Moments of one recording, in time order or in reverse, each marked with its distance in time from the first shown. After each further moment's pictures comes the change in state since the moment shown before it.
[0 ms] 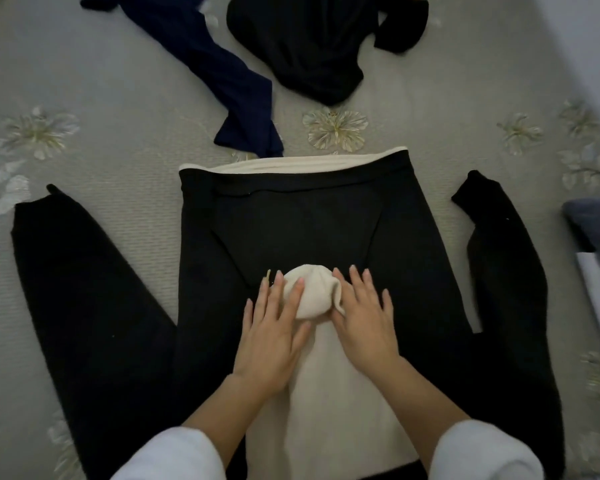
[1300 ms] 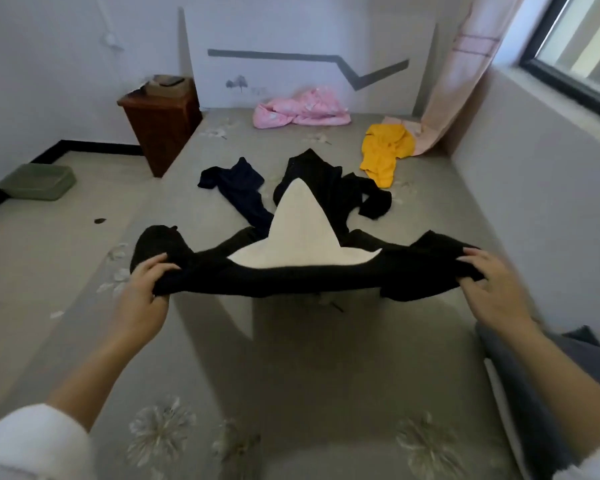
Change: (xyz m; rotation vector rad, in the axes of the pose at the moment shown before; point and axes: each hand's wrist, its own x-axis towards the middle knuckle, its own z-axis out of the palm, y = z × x) left_hand -0.136 0.039 -0.325 -0.236 0.703 -0.204; right_hand -0.133 0.115 -0.362 0.383 0.699 -0.199
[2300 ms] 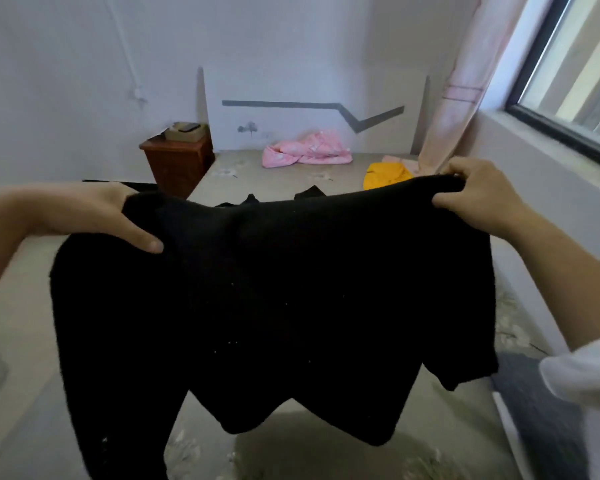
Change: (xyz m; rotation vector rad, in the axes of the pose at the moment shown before) left_hand 0.057 0.137 -0.183 0.022 -0.665 -0.039; right_hand 0.090 -0.130 -0.093 0.024 -0.016 -0.244
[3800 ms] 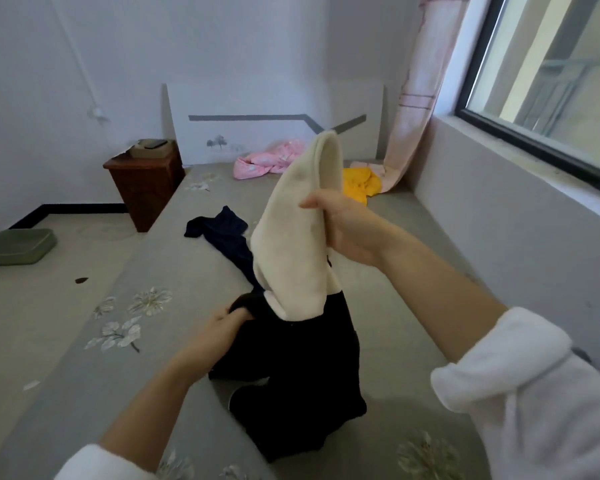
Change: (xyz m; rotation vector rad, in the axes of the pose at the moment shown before) left_hand 0.041 -0.017 0.209 -0.633 0.064 0.090; right_hand -0.044 -0.122 0.071 1.036 -0.467 0.312
